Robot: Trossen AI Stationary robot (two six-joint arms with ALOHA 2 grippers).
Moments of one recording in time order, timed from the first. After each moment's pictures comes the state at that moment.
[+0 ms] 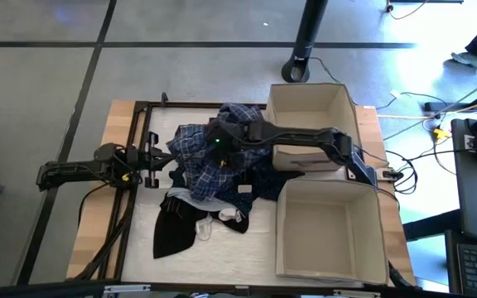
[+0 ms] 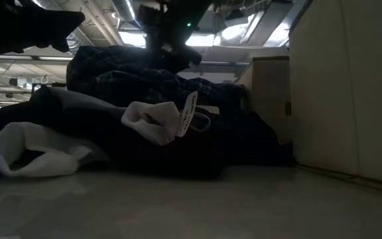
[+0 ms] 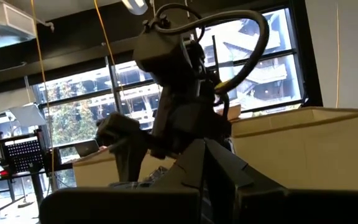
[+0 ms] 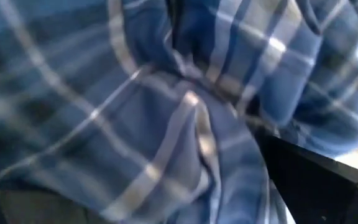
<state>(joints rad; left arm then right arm) 0.09 0.02 0.02 0.33 0.01 0.21 -0.09 2.21 2.16 -0.83 0.16 -0.92</state>
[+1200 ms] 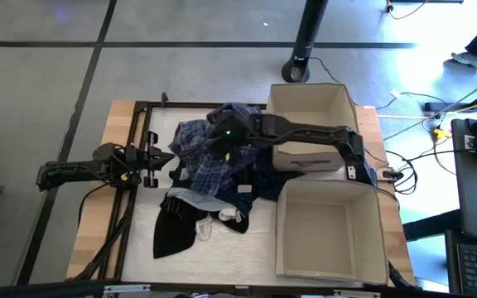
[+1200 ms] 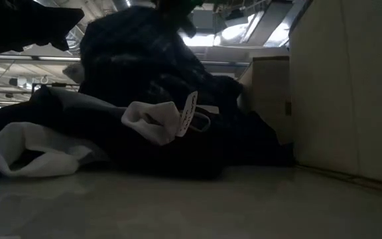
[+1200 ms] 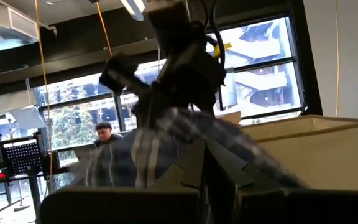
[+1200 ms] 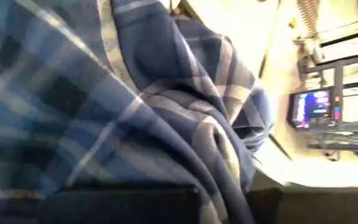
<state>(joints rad) 0.09 0.02 0.02 0.35 0.01 0.20 -0.08 2.09 2.16 -0.75 0.17 -0.90</state>
